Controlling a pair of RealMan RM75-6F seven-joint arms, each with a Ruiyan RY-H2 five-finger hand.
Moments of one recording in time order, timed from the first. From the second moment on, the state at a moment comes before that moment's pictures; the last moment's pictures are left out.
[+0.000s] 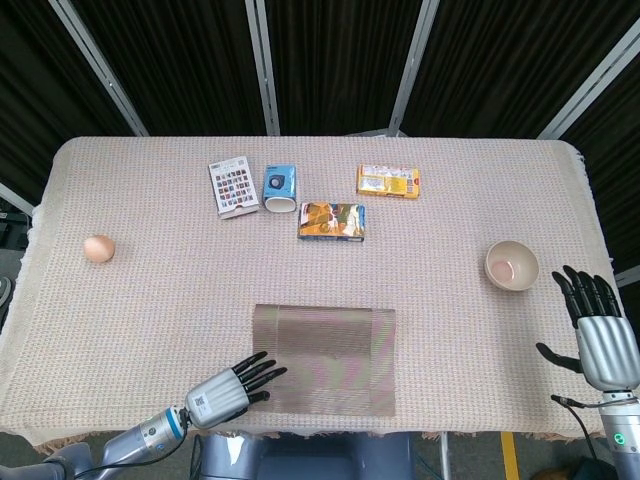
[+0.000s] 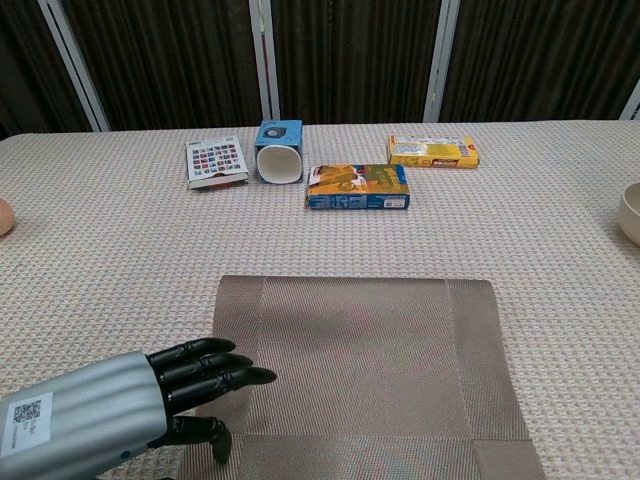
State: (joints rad) left arm -0.45 -1.75 0.23 -1.05 2.07 1.29 0.00; right arm 0.13 -1.11 0.08 -1.54 -1.51 1.49 0.05
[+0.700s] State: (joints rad) left arm -0.47 -1.76 0.25 -1.06 2.03 1.29 0.00; right arm 0.12 -1.11 0.08 -1.55 -1.52 1.49 0.06
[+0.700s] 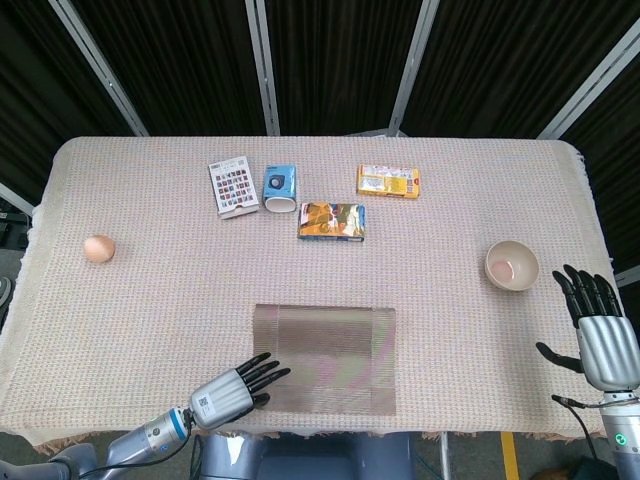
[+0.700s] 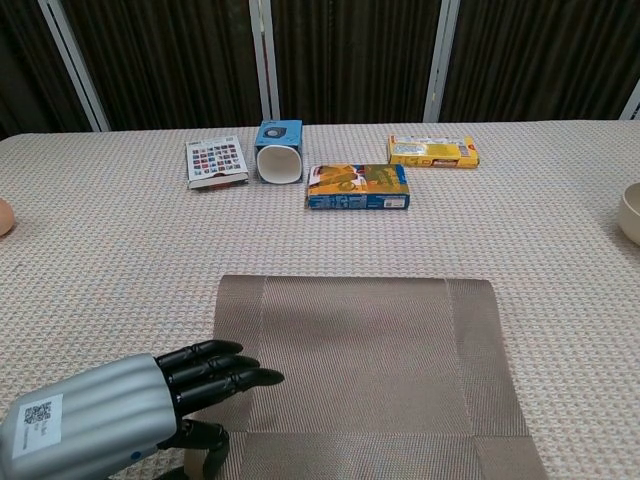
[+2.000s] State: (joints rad) left arm -0.84 -1.74 -0.35 -0.98 1.51 0.97 -0.07; right arm 0.13 -1.12 0.12 -1.51 -1.45 1.46 0.03
